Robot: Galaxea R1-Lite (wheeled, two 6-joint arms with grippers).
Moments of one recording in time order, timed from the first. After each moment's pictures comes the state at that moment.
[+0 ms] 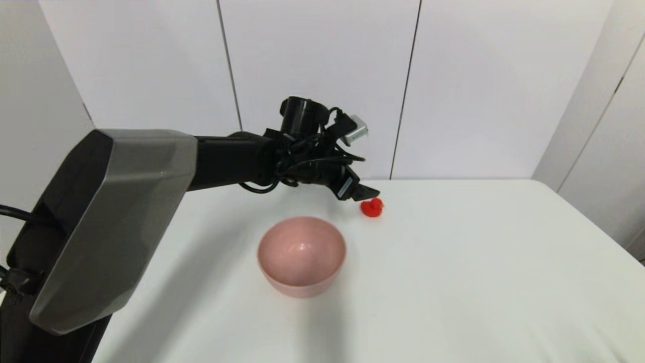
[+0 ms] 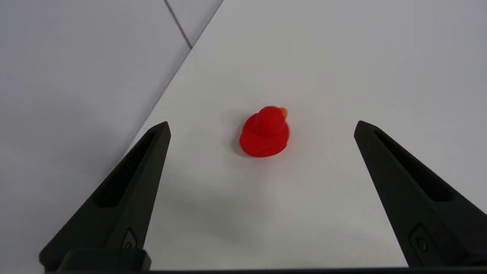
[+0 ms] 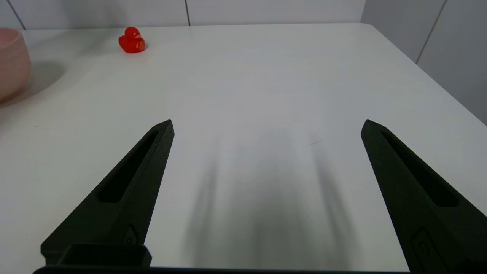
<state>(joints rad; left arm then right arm) -0.61 2.32 -1.98 0.12 -0.38 0.43 0.00 0.00 0.00 -0.01 -0.01 0.01</state>
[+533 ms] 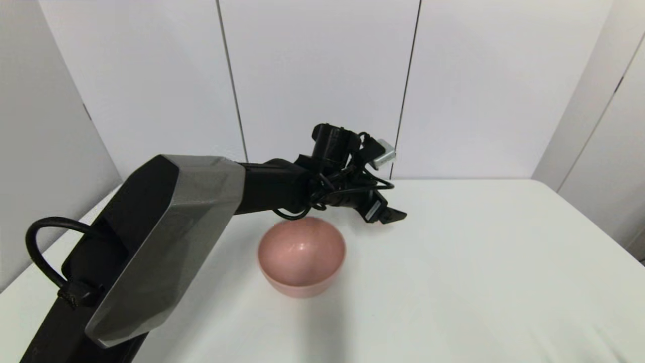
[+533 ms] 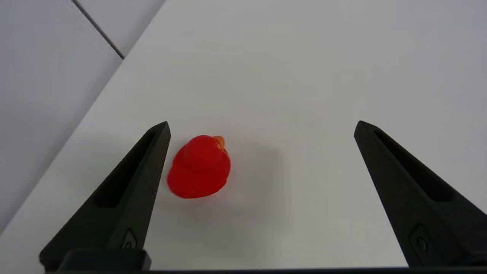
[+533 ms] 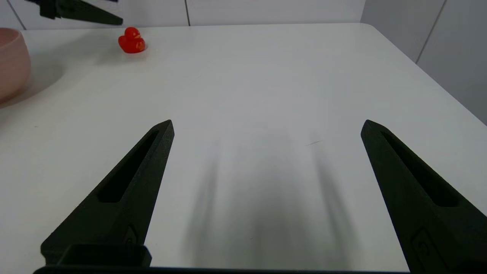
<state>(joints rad) -0.69 2.42 -1.99 0.04 -0.38 0.37 0.00 0.00 0.00 -0.01 -0.01 0.01</state>
